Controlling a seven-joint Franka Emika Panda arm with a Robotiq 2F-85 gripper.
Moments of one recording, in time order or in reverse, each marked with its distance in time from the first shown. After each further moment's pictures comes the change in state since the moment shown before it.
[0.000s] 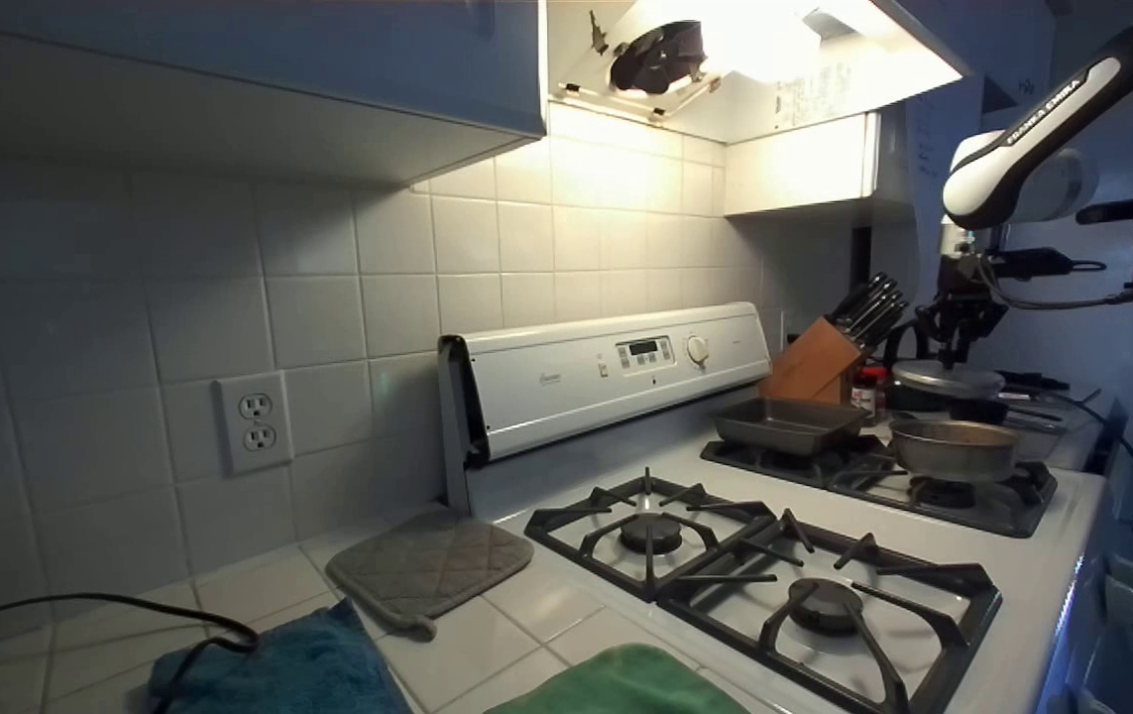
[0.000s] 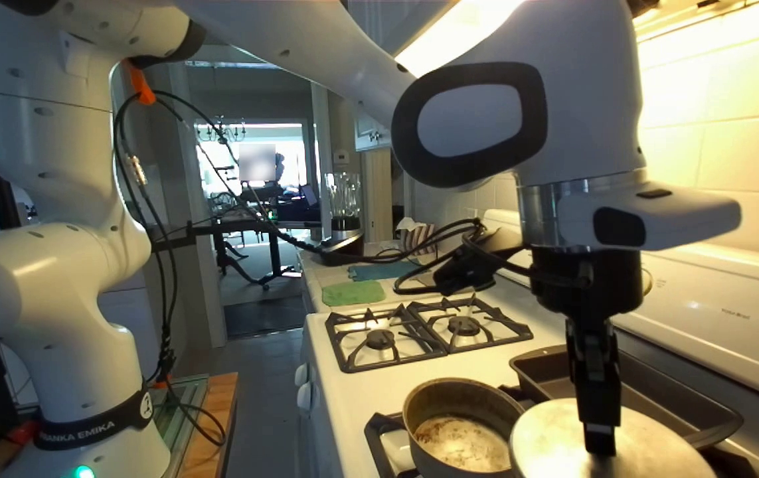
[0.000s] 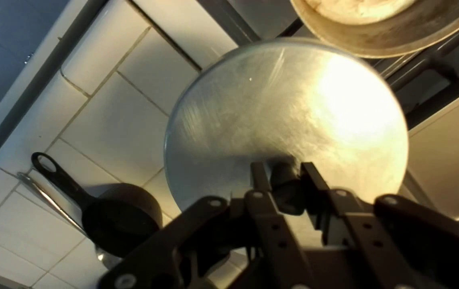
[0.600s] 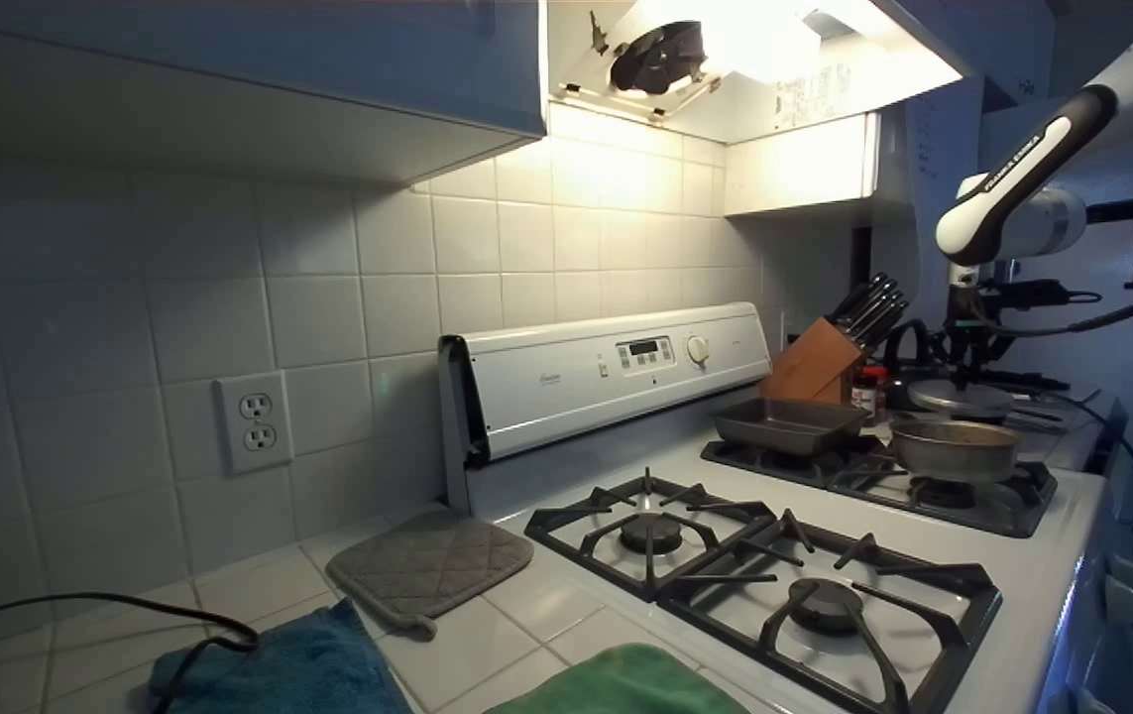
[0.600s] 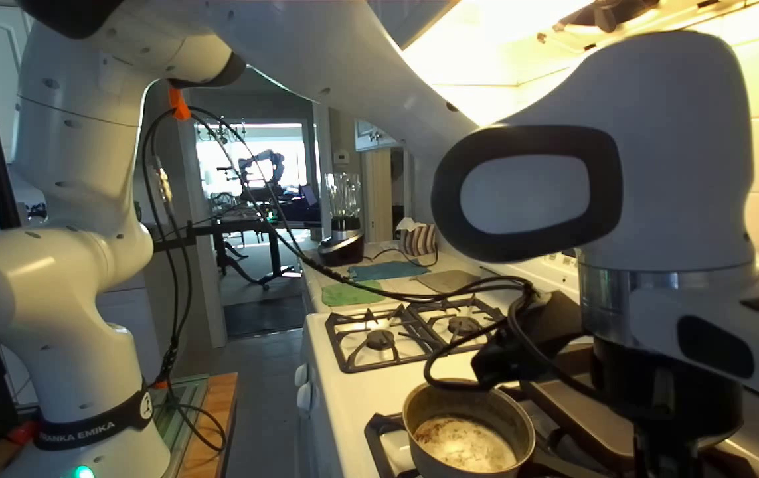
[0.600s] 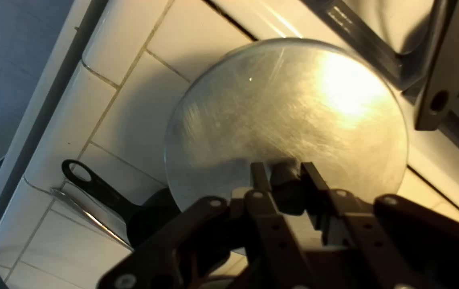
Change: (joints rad) arm -0.041 0.185 -0.064 0.120 0.074 0.041 0.018
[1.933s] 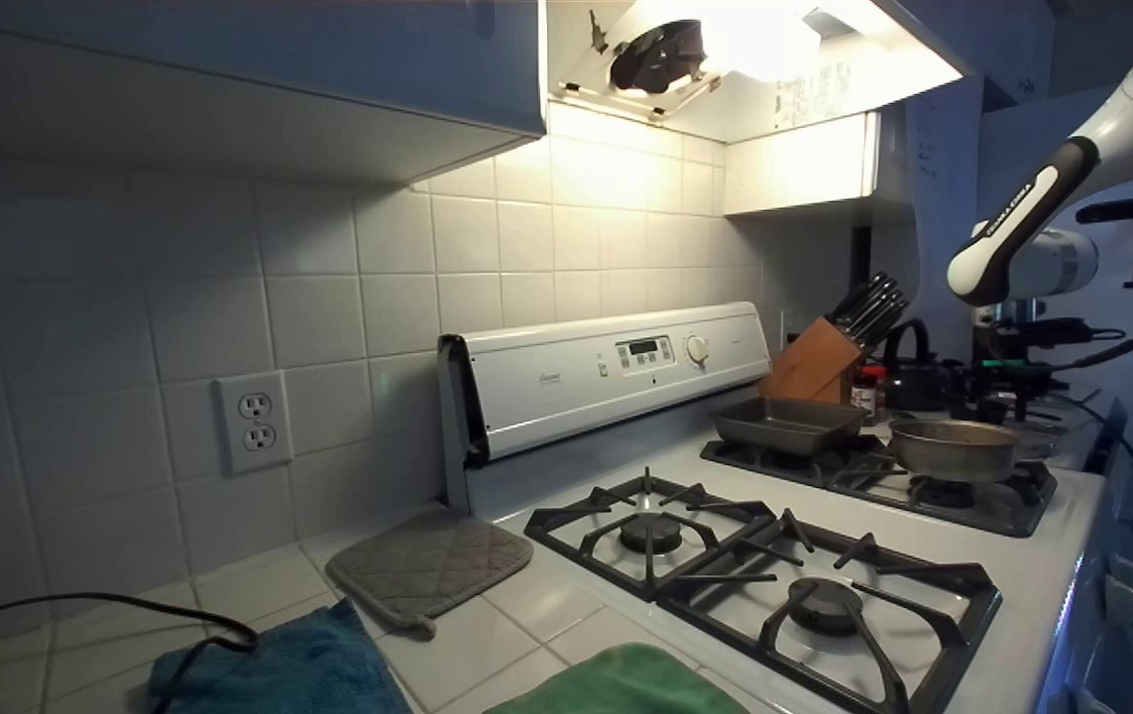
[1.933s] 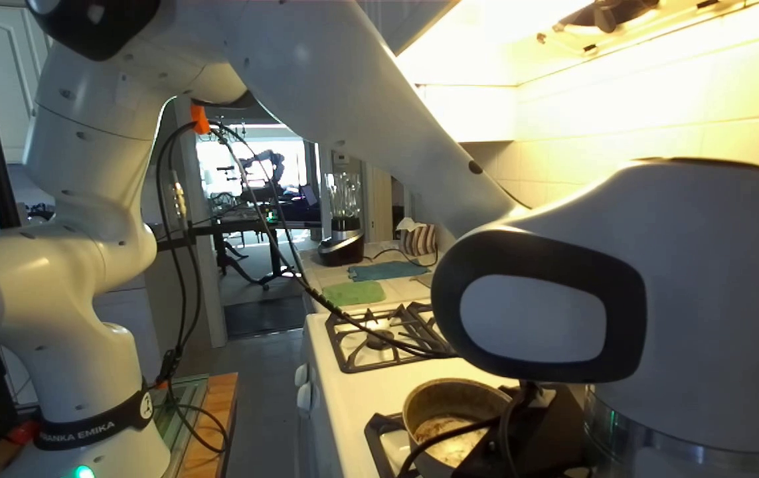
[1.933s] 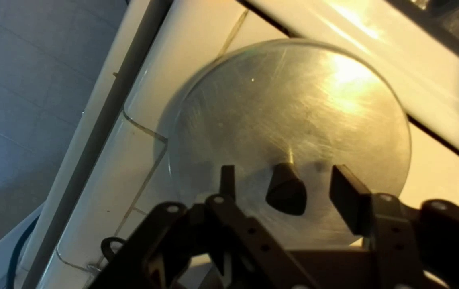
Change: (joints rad) arm -0.076 0.137 -0.002 0.019 0.035 -0.003 0.000
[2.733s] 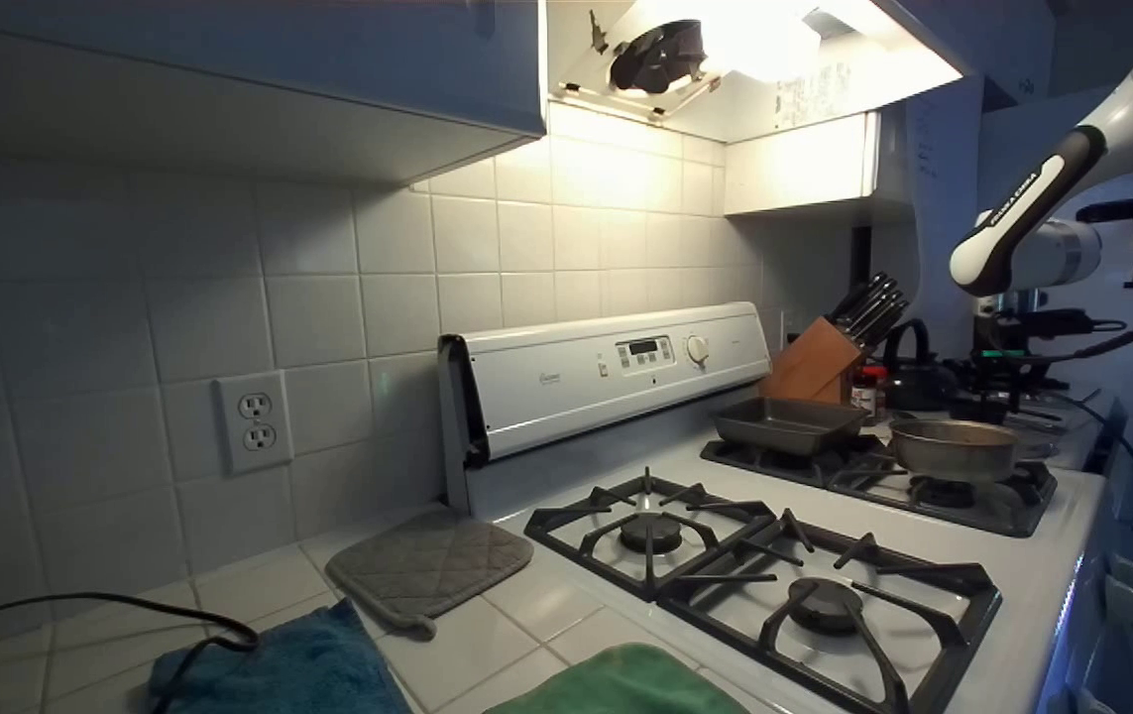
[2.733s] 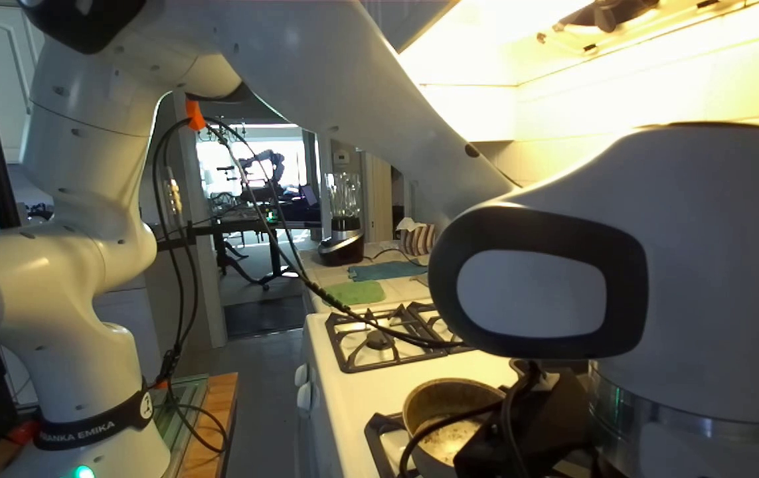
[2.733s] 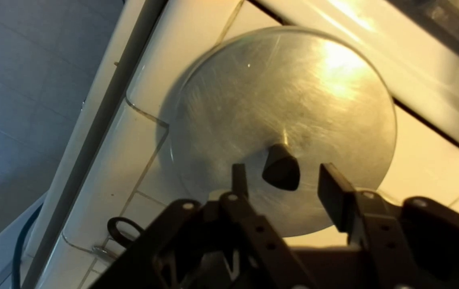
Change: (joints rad) arm -0.002 -0.029 -0.001 -0.001 0.001 0.000 0.000
